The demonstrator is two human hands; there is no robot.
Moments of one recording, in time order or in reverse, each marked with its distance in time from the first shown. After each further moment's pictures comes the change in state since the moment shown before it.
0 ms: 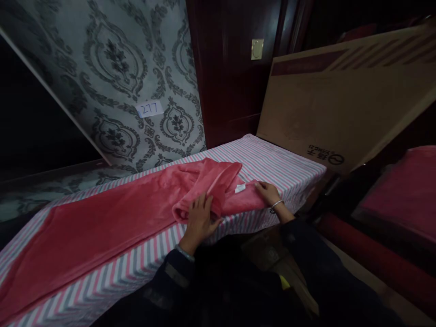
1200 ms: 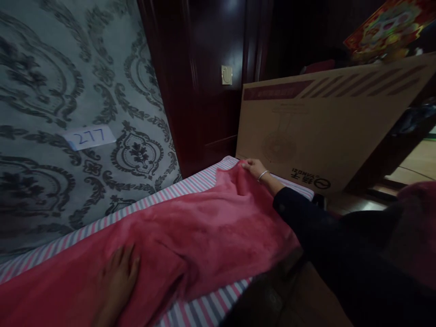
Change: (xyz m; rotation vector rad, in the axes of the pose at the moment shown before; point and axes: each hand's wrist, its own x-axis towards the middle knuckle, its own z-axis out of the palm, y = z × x) left_hand 0.063 -0.208 0.037 0.219 -0.025 -0.490; right_hand 0.227 -0.066 -0.064 0.171 0.078 -0.026
